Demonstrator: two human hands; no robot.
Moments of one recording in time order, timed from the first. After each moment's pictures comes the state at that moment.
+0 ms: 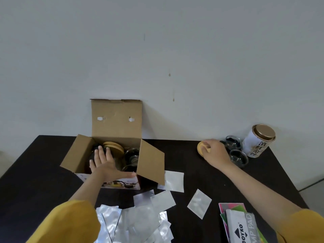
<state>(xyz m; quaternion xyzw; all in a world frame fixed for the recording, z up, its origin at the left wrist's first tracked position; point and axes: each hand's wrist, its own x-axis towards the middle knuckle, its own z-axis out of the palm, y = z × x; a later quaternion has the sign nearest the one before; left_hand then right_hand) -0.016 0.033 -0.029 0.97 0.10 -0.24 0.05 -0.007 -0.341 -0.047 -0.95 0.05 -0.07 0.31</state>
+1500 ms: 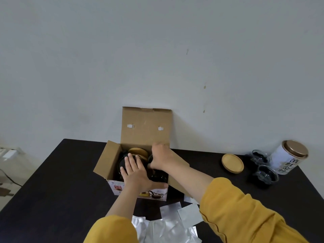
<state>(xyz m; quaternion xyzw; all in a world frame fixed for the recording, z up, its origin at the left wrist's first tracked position) -0.014 0.041 -0.043 0.97 0.09 -0.22 0.09 0.054 -0.060 -0.031 -0.98 -0.13 0.06 0.12</state>
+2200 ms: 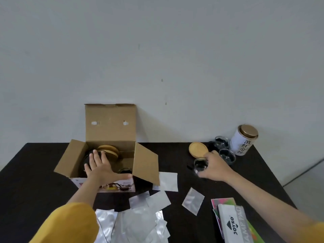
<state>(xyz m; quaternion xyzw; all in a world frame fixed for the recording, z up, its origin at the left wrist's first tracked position) -0.015 0.038 -0.037 0.97 0.09 -0.21 0.06 -0.062 -0.349 -0.031 -0.96 0.09 0.11 0.24</state>
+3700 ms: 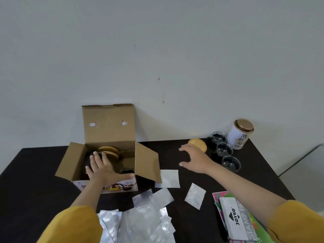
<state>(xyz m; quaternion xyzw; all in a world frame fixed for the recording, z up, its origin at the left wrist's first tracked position) -0.017 0.041 -0.038 0.97 0.08 -0.20 0.06 -0.050 -0.288 -0.020 -0.96 -0.04 0.08 0.28</state>
